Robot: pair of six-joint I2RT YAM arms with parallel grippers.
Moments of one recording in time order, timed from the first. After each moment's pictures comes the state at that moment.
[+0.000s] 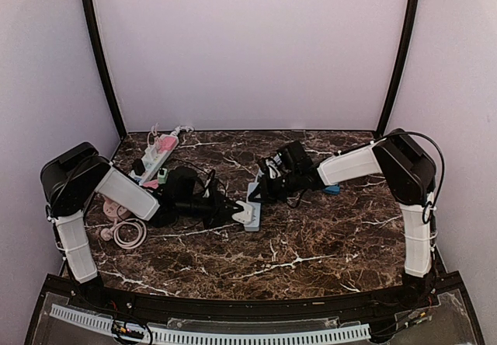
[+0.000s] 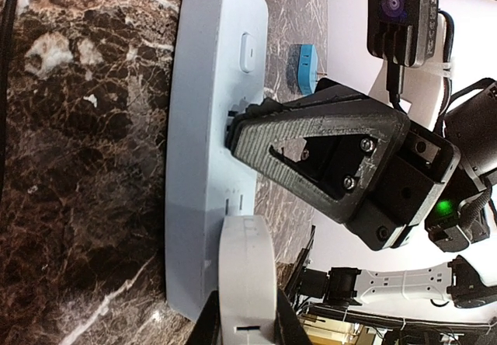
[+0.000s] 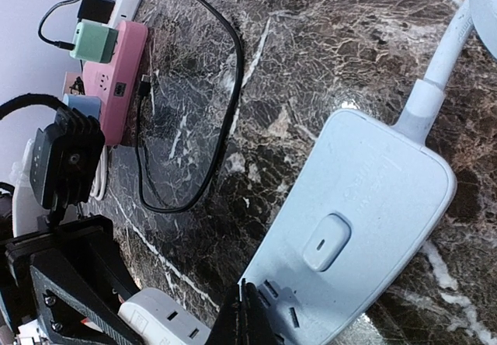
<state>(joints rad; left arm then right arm) -0.70 1.88 0.75 0.64 0.55 -1.27 0.71 2.11 1.31 0.01 -0.56 0.63</state>
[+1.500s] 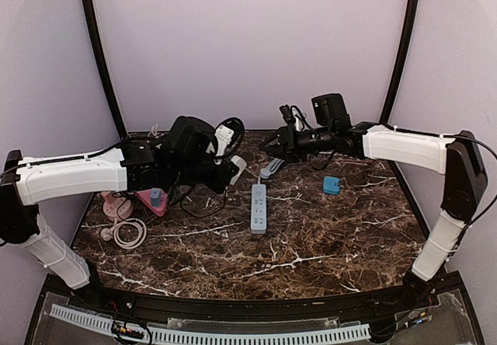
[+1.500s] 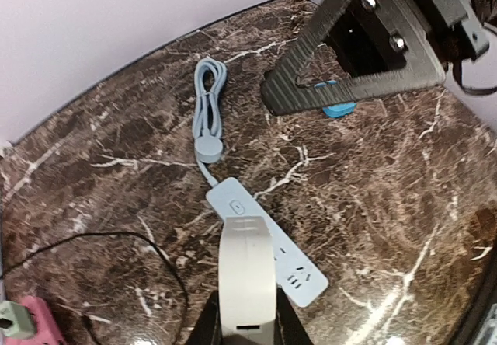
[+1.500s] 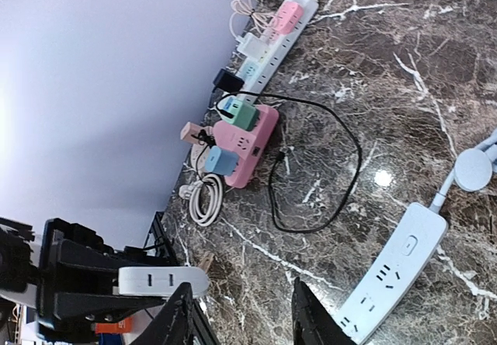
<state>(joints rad) -0.94 1.50 1.23 -0.34 -0.17 -0.21 0.62 1.72 1.32 -0.11 -0.63 0.66</state>
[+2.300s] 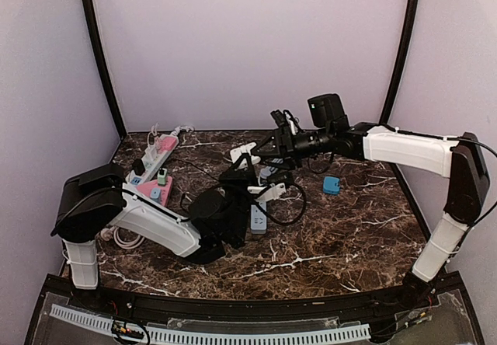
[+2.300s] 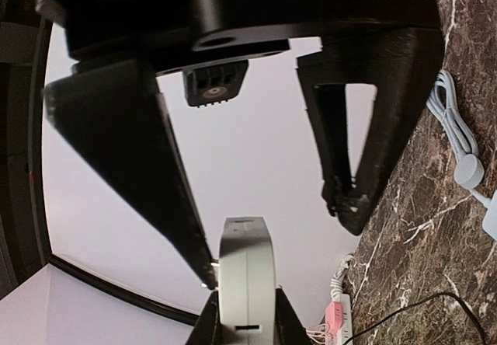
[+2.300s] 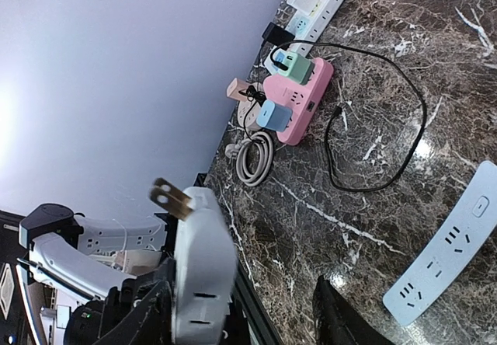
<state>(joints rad) -1.23 1.98 1.01 1.38 -1.03 1.72 0.67 1.68 1.31 -0.13 -0.77 0.74</state>
